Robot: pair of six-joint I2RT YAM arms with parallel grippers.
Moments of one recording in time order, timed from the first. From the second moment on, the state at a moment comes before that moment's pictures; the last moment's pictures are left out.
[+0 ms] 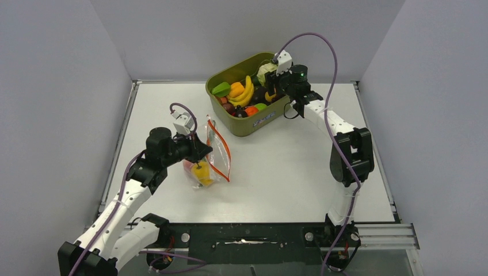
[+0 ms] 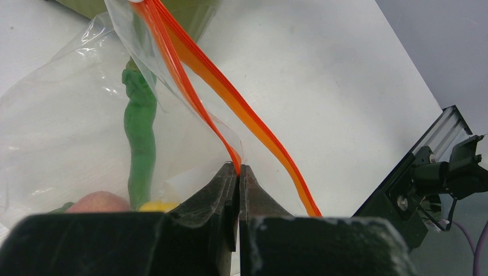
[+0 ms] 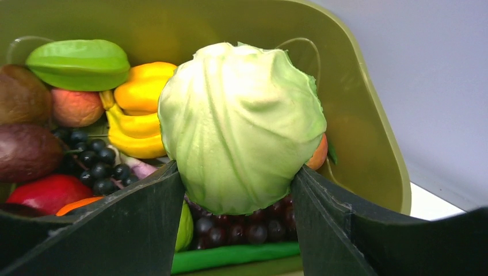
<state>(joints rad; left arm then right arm) -0.37 0.89 0.72 -0.22 0.40 -0.33 0.31 1.88 1.53 0.07 -0.14 -0.18</state>
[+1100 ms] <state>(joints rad) -0.37 0.91 0.87 -0.32 0.36 -0.46 0.62 1.22 0.97 0.13 -0.36 0.21</state>
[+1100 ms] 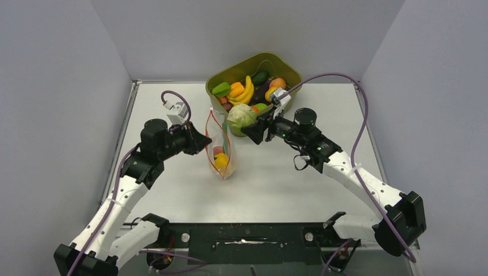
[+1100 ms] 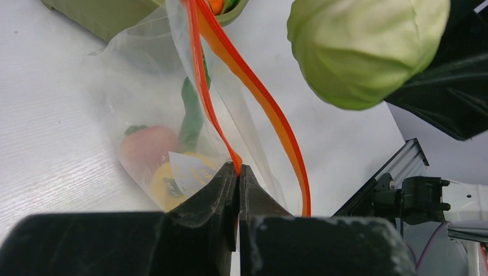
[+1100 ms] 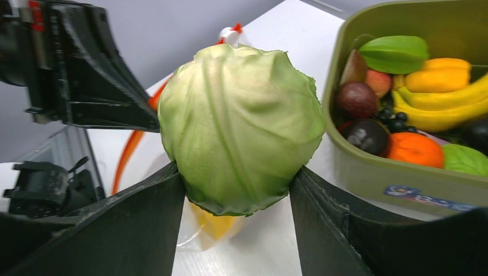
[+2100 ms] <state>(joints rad) -0.37 0.96 0.87 -0.33 0.35 -0.47 0.76 1.29 0.92 0.09 -0.25 0.50</state>
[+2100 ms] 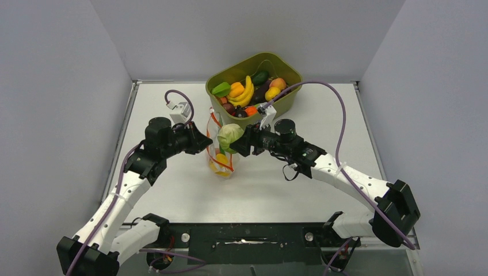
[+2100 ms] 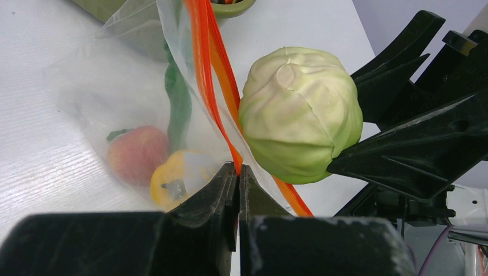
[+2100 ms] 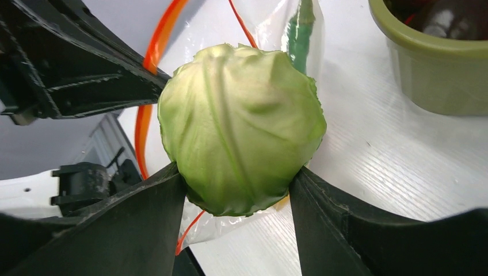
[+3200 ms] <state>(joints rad) -0.37 1.04 0.90 -0.42 0.30 -0.47 0.83 1.27 0.96 0.13 -0.30 0.53</state>
